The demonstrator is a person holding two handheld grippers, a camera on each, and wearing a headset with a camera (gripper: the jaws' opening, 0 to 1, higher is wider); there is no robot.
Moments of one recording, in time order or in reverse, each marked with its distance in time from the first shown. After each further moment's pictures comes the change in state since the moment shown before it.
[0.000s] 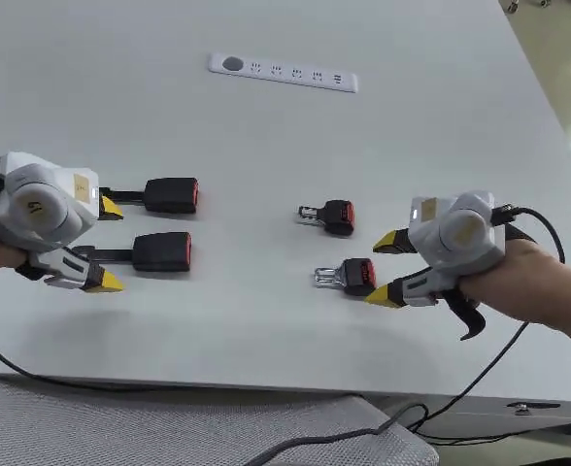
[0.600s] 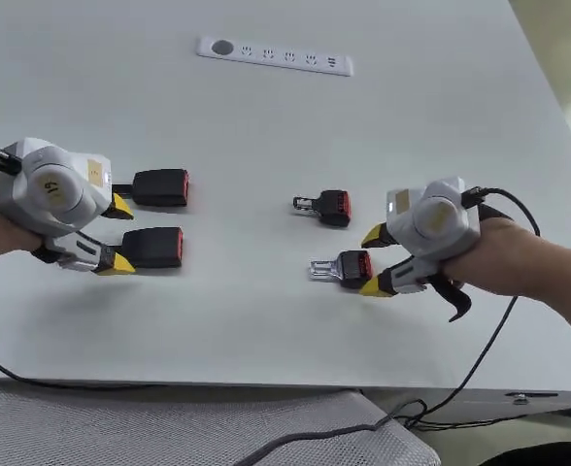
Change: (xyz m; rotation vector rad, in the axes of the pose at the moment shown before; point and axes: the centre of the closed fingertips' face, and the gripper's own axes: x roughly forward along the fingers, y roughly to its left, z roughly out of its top) left arm 0.028 0.007 0.002 -0.008 0.020 -0.079; right arm 0.025 -0.008 -0.017 -0.048 0.082 0.087
